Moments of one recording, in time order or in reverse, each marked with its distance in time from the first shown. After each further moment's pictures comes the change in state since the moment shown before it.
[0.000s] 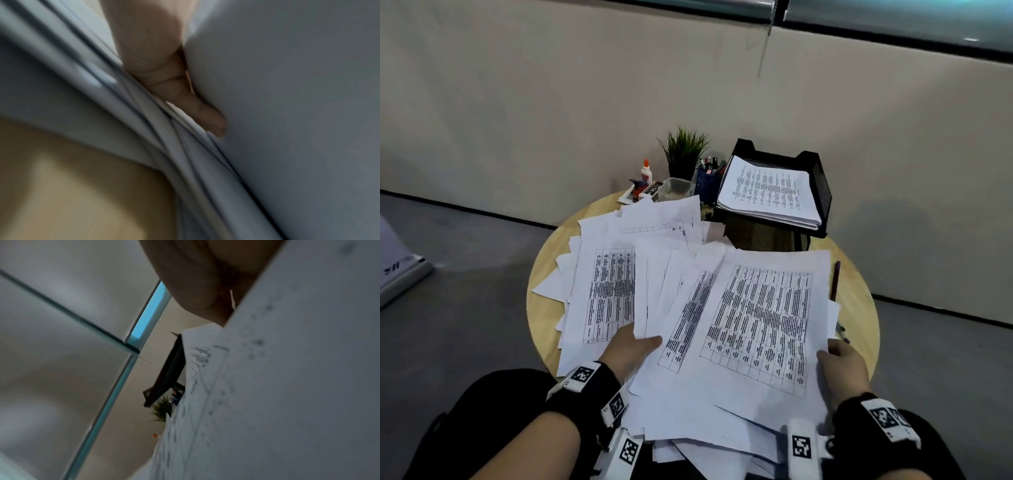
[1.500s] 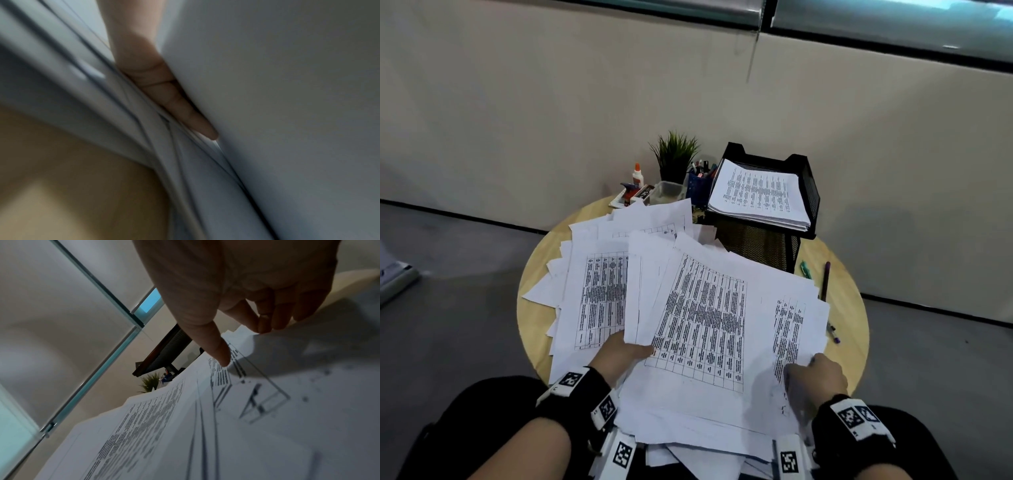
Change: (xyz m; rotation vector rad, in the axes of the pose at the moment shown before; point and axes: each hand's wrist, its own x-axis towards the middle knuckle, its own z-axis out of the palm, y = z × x) left_hand -0.016 0.013 0.007 -0.161 -0.023 -0.031; right_hand -0.007 0.001 0.011 -0.645 -0.059 0.074
